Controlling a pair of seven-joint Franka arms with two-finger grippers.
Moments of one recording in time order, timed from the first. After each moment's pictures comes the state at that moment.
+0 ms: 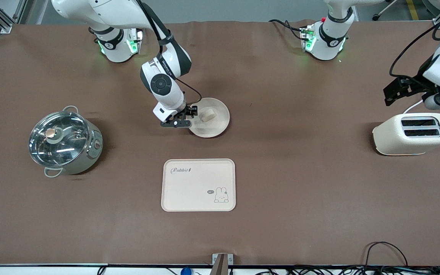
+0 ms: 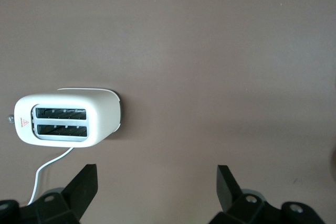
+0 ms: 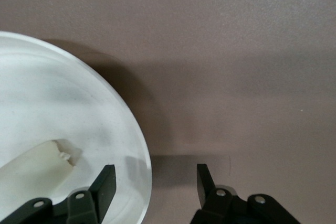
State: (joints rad) left arm 0.04 -0.01 -0.16 -1.56 0.08 1.56 -0.13; right arm 0.72 0.39 -0.01 -2.21 0.25 2.53 0.52
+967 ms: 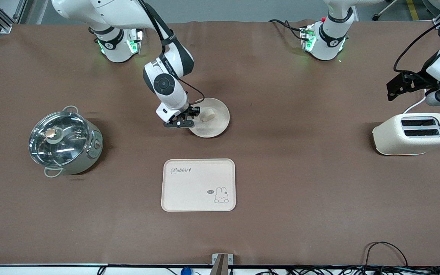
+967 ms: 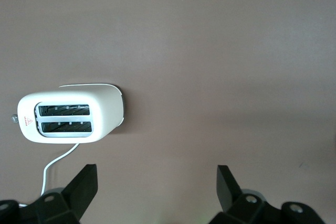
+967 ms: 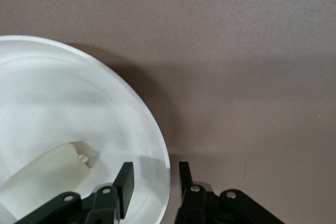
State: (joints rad) left arm 0.04 -0.02 -0.15 -1.56 0.08 1.53 -0.08; right arm 0.74 0.41 -0.01 -2.19 0.25 2.53 0.52
